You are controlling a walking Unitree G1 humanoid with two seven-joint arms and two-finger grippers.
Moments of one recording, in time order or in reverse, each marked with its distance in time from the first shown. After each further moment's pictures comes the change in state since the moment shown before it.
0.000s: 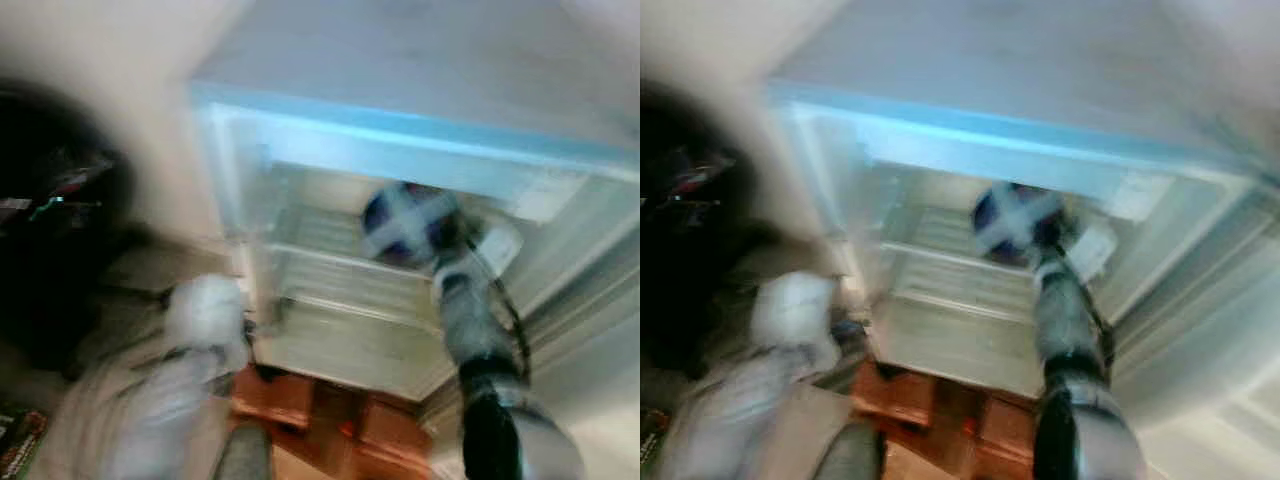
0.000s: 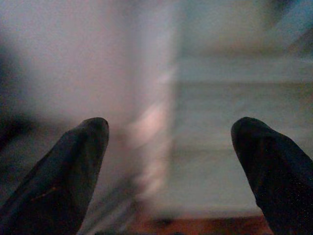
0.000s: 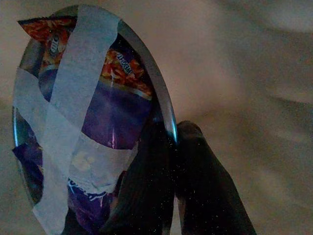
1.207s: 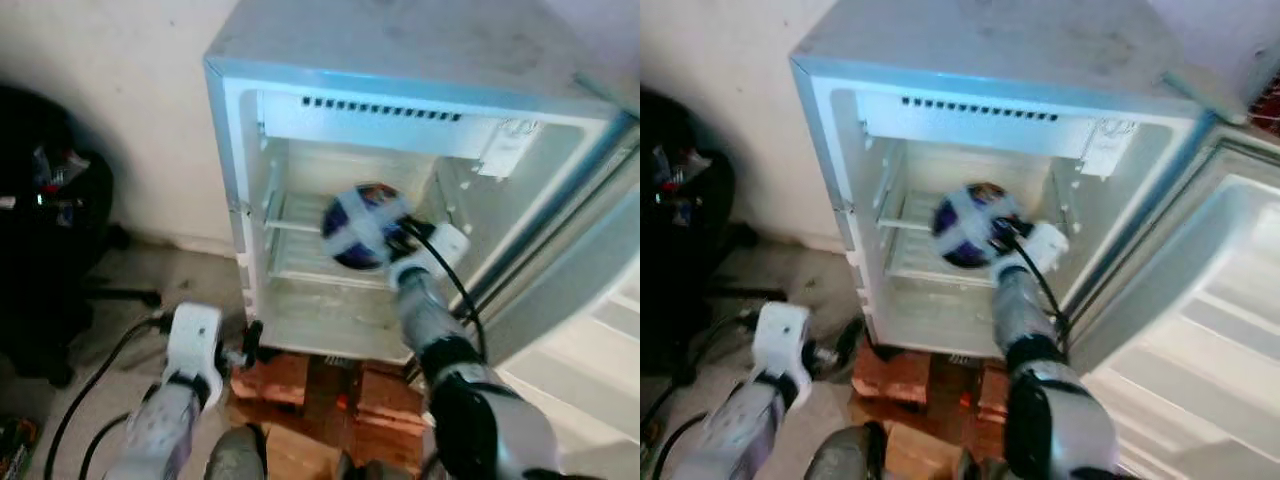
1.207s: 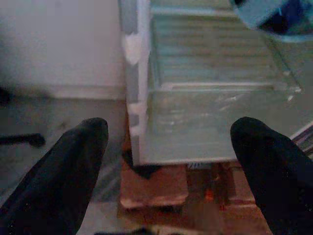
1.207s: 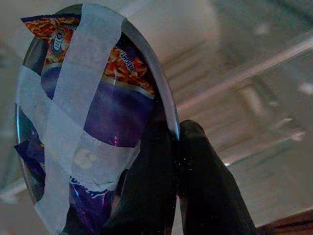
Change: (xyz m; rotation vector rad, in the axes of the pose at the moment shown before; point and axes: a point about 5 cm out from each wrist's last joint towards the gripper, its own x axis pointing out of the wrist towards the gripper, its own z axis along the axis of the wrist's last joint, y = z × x) left arm -0.020 -0.020 -0.003 -0.047 0.043 -0.011; right arm -0.004 0.020 -0.043 0.051 0.167 -0.080
